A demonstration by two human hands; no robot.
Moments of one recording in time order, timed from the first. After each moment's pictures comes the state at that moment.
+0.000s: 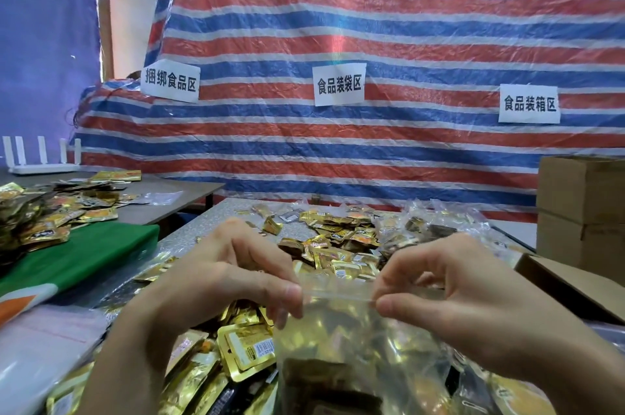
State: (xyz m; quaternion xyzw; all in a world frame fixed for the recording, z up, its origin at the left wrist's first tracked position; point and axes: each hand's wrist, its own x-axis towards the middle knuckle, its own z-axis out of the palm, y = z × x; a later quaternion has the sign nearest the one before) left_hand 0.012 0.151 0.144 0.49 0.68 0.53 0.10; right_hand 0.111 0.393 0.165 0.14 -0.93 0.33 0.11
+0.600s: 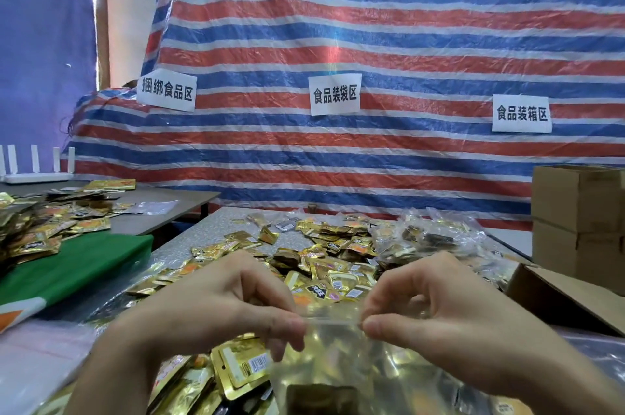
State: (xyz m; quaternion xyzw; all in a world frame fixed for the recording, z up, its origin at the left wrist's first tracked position) left_hand 0.013 0.152 0.145 0.45 0.75 0.46 0.17; right_hand 0.106 0.387 0.161 0.11 -0.93 0.34 0.08
